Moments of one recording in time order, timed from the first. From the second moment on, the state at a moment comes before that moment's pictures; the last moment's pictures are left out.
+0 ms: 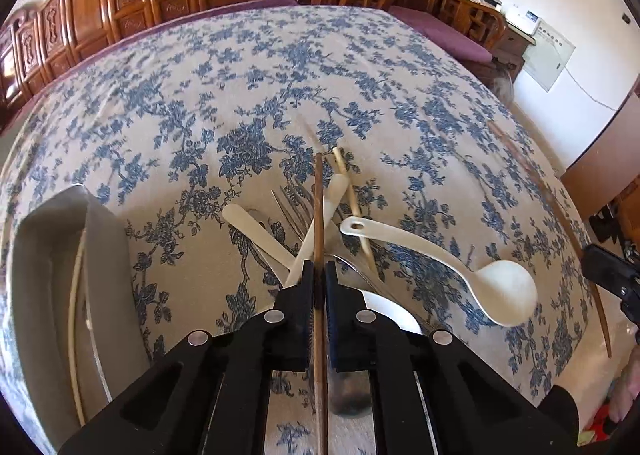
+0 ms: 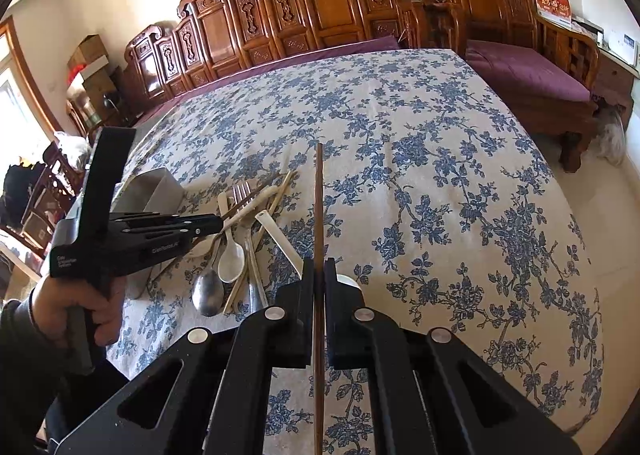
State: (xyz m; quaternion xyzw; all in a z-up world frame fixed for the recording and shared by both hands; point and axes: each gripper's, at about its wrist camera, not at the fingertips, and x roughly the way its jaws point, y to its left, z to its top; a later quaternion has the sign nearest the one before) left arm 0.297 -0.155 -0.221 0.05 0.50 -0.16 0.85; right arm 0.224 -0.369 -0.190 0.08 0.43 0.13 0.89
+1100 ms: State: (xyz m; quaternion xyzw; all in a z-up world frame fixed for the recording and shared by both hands) left arm 0.192 -0.080 -0.113 0.08 0.42 -0.12 0.89; right arm 0.194 -0.329 -0.143 0.04 0.38 0.18 0.91
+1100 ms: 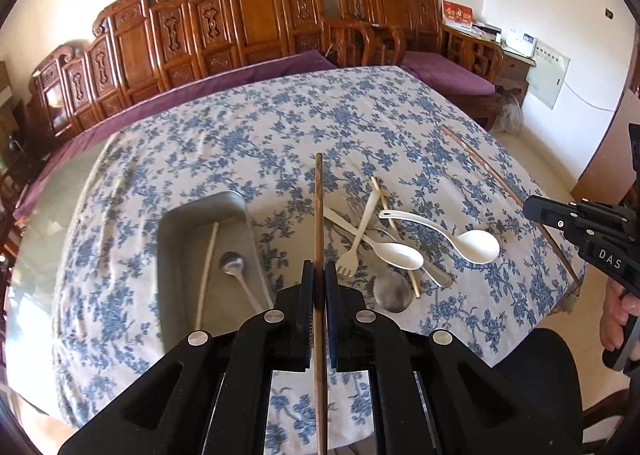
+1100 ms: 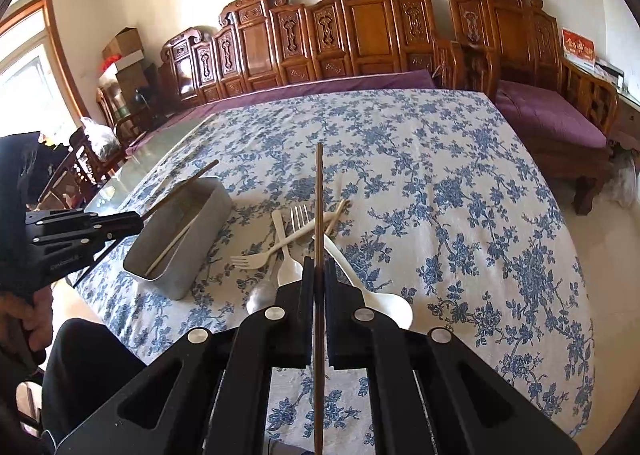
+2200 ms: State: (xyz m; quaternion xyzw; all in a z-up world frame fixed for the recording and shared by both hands) left arm 0.285 0.023 -0.210 0.02 0.50 -0.08 0.86; right arm 0.229 -0.261 -0.156 0.02 0.42 0.21 0.88
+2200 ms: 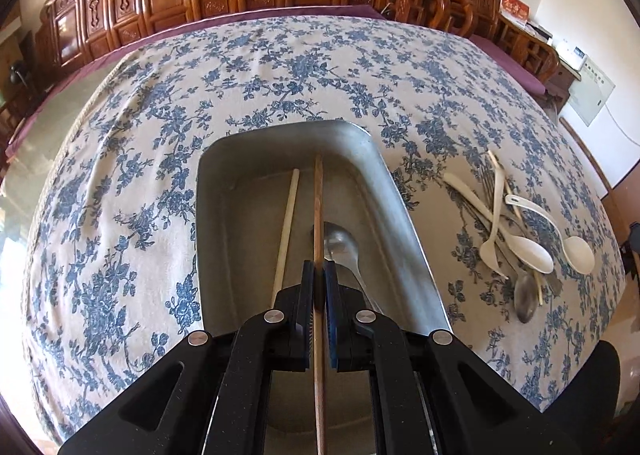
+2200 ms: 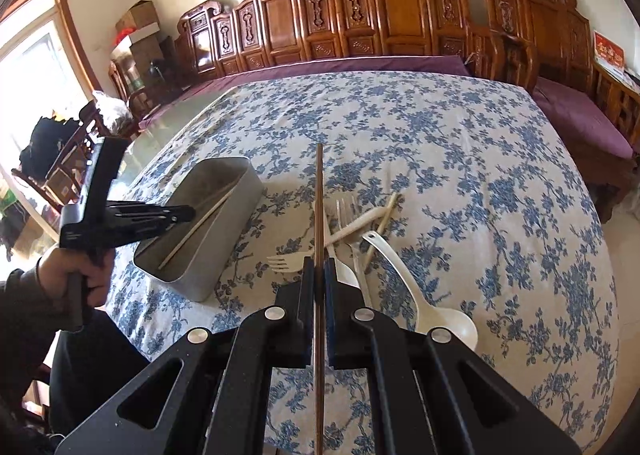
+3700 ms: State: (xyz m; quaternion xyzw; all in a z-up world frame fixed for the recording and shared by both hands) left arm 0.215 0.120 -0.125 0.00 0.42 -0.03 0.91; right arm 0.326 -0.041 -0.232 0.02 0.53 0.27 0.81
